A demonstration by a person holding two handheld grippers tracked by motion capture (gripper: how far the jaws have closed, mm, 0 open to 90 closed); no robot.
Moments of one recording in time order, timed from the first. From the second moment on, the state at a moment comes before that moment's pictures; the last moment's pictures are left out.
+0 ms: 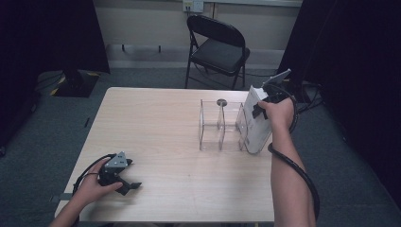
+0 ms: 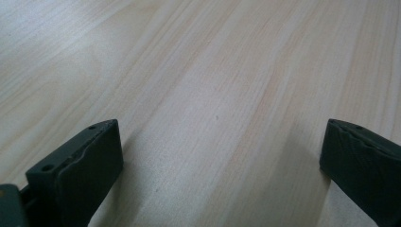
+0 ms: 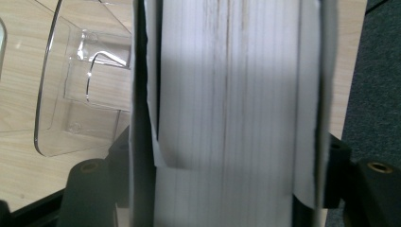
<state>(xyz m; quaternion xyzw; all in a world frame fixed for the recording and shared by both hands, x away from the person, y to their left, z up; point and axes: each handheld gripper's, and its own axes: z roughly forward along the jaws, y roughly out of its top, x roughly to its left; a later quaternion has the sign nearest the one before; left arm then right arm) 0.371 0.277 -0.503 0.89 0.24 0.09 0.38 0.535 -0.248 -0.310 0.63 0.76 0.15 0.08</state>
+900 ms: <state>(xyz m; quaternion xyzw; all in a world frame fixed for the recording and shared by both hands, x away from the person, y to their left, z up) 0.371 0.277 -0.503 0.89 0.24 0.09 0.37 0.513 -0.257 -0.306 0.61 0.77 0.17 0.11</state>
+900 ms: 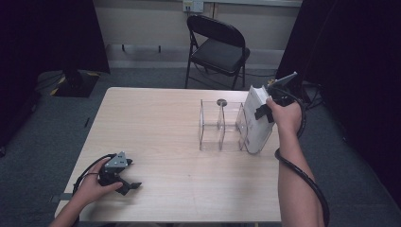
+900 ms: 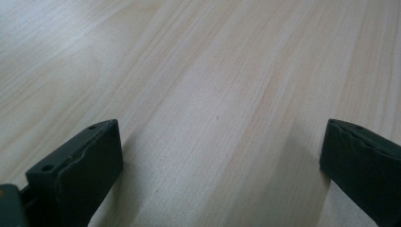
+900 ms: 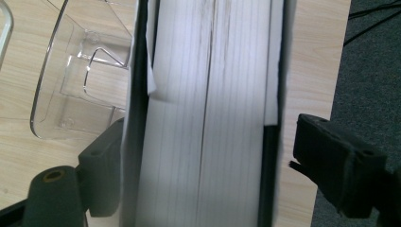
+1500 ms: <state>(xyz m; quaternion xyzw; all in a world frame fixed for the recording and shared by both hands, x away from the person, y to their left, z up) 0.371 0.277 -0.503 0.89 0.24 0.09 0.37 0.494 -0.263 -0.312 0.59 0.78 0.18 0.10</state>
